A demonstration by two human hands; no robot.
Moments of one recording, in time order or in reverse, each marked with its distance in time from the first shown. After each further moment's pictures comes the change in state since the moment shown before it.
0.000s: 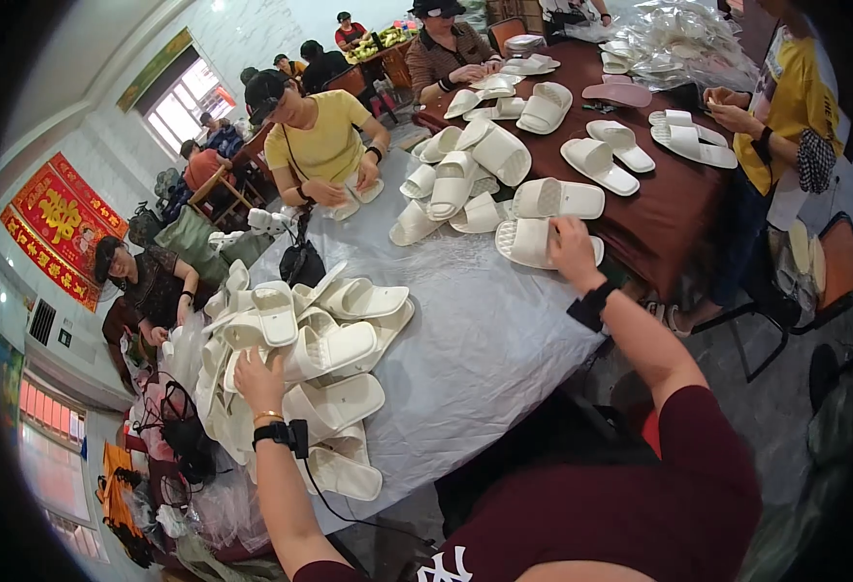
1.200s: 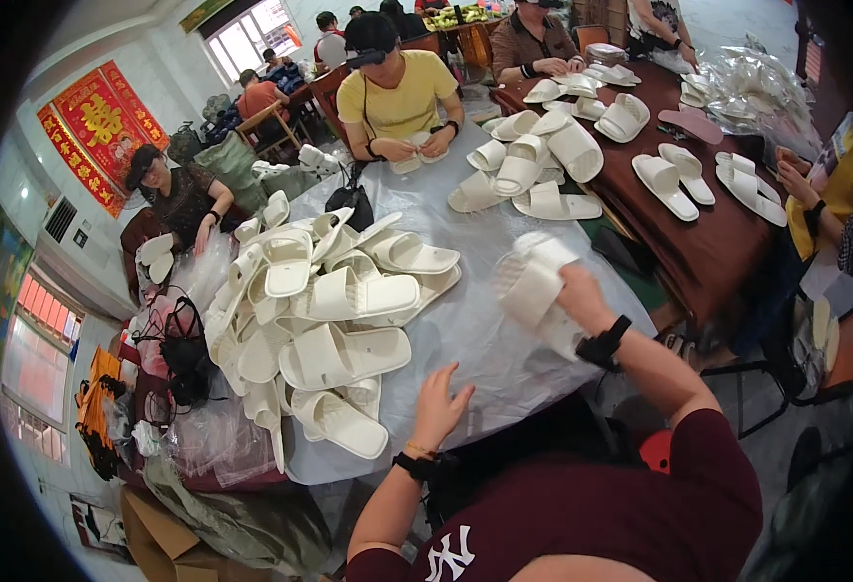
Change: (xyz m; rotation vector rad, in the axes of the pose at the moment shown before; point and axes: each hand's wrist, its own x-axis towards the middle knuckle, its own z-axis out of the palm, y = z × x) left_hand -0.206 0.164 0.000 -0.958 -0.371 0.163; right_hand -0.053 -0.095 0.016 0.182 -0.504 0.030
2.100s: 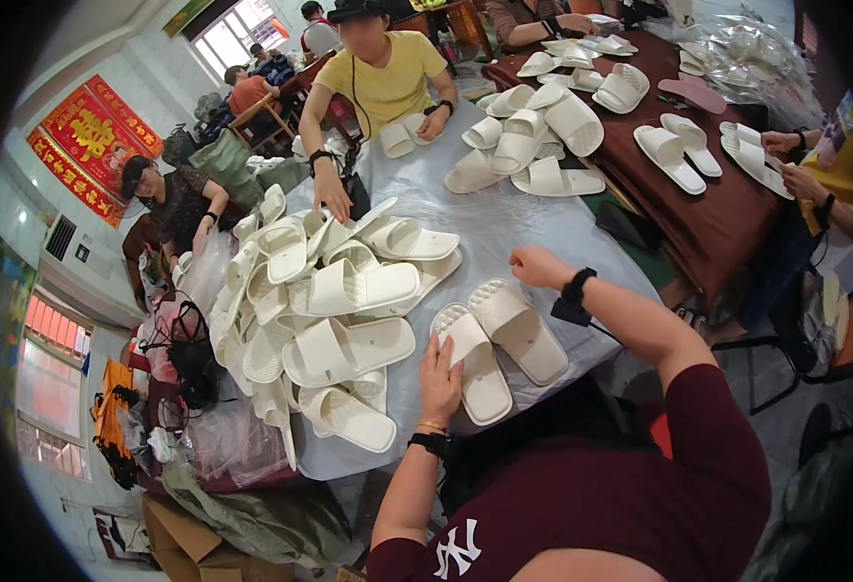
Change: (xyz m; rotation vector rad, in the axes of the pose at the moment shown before) left_hand 0.007 -0.054 0.028 0.108 0.094 0.052; right_hand 0.052 -0.010 0.069 0.095 -0.458 -0.109
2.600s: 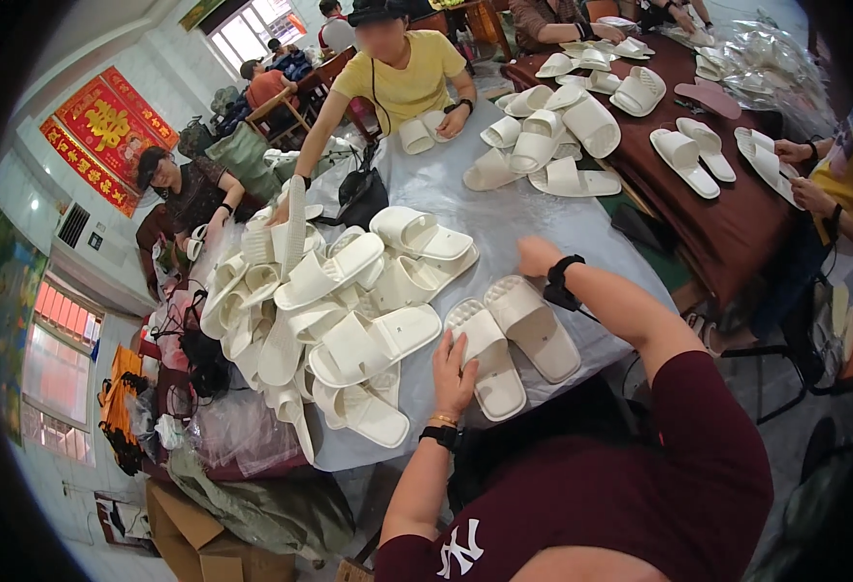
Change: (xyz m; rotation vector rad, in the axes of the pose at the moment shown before) left_hand 0.003 0.011 0.003 -0.107 0.052 0.008; right_hand 0.038 0.012 0.015 -0.310 -0.089 0.121
